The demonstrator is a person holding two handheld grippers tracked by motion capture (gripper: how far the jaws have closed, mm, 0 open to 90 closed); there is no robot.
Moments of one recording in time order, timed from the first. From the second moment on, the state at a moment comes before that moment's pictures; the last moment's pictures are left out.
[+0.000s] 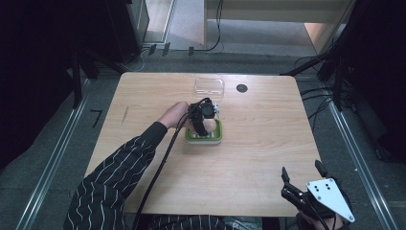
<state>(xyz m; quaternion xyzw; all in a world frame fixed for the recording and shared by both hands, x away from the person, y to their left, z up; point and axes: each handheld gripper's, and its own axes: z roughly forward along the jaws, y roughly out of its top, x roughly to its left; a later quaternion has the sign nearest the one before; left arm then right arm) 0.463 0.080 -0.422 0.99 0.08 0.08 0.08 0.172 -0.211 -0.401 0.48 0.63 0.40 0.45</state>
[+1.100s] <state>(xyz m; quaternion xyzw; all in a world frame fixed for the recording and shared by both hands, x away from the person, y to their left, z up) 0.466 0.080 -0.436 0.99 0.07 0.07 0.07 0.172 -0.211 -0.401 0.48 0.63 0.40 0.45</state>
